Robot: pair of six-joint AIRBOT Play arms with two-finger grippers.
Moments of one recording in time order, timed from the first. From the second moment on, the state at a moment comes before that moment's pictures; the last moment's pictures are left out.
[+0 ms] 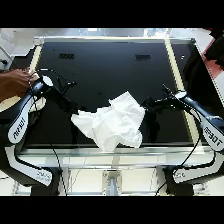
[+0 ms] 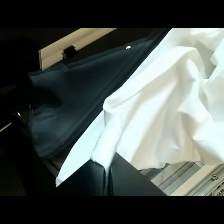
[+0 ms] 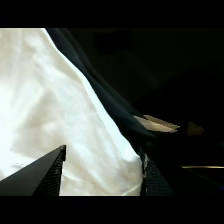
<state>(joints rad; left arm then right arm) -0.01 -1.69 1.31 1.09 -1.46 -1.04 -0.08 -1.59 0.97 -0.72 0.92 1.24</state>
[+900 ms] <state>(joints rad) 0.38 -0.86 1.40 0.91 -1.05 -1.15 -0.14 -0.92 1.60 -0.88 1.37 1.20</state>
